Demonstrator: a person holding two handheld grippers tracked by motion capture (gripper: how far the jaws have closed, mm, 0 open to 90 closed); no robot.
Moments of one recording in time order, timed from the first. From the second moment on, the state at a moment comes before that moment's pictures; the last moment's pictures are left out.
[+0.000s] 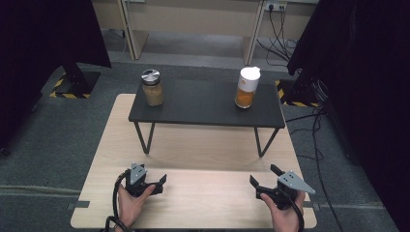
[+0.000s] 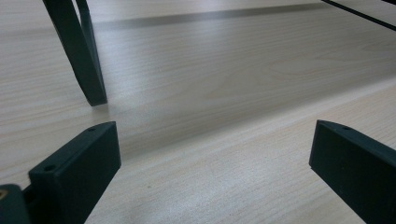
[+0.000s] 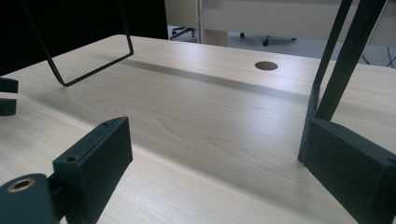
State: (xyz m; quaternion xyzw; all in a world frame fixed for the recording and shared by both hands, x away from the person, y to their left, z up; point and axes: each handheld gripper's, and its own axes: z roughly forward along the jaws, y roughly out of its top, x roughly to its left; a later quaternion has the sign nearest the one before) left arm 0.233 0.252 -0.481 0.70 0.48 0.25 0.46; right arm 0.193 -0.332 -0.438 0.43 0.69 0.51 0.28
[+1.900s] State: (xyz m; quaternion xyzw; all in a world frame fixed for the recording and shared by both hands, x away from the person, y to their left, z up) left arm 0.232 0.252 -0.482 0.70 0.48 0.26 0.46; right arm 0.204 -0.330 -0.469 0.49 0.73 0.43 0.22
